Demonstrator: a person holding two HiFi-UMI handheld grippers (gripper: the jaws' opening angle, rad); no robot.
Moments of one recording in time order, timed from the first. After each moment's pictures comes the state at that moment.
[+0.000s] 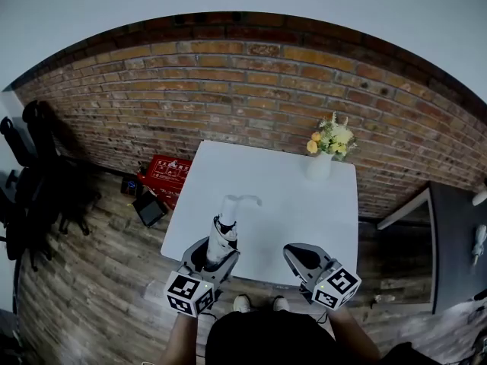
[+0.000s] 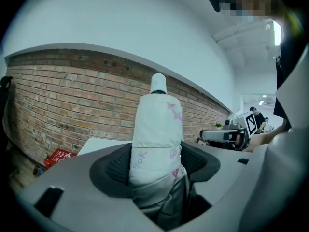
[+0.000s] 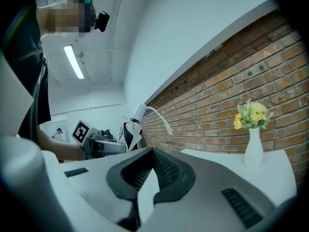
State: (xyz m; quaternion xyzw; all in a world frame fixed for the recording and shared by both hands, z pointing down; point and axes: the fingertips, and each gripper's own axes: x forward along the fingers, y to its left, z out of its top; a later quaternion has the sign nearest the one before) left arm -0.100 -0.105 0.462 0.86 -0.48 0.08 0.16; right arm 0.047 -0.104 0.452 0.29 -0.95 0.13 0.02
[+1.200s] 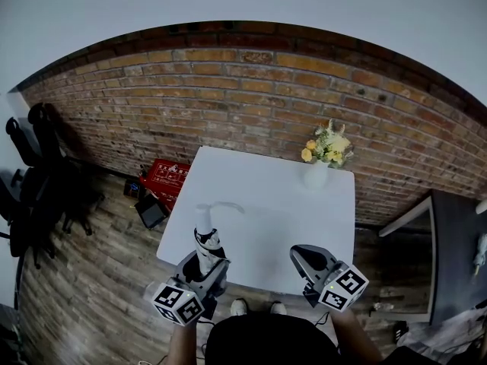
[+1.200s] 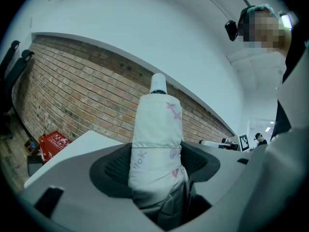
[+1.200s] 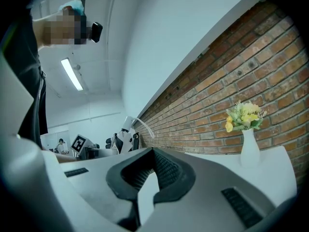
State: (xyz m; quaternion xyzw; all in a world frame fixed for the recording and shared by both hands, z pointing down) left arm -0.093 -0.098 0.451 0.83 -0.50 -0.03 0.23; right arm 0.096 -0.128 0.435 0.28 -0.95 0.16 -0.02
